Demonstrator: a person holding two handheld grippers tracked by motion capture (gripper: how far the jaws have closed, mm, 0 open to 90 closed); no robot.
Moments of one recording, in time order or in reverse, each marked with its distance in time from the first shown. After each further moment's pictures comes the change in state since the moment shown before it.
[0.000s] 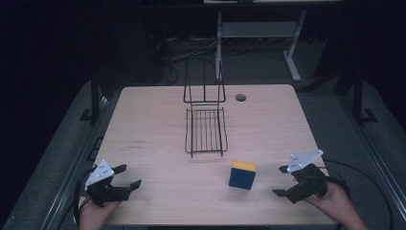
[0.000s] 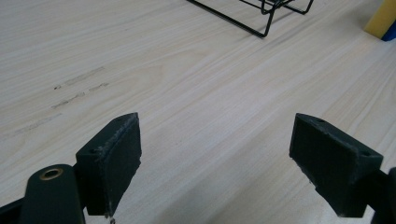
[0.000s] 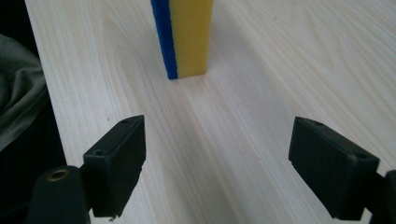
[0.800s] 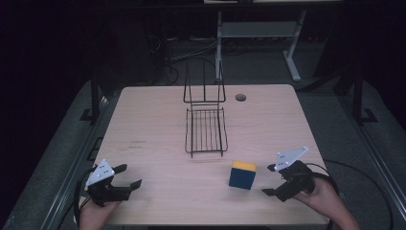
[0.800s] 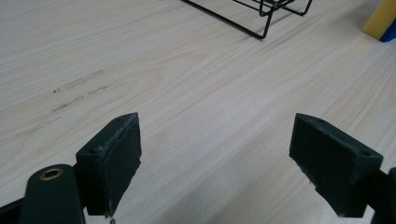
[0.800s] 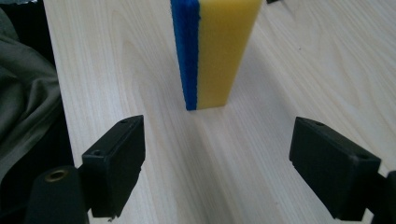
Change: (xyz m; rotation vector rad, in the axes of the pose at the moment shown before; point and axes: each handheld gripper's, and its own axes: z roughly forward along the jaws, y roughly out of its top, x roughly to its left) left arm -0.001 0.001 0.000 -0.005 -0.001 0.007; right arm 0.007 0.028 0.014 0.007 0.052 -0.064
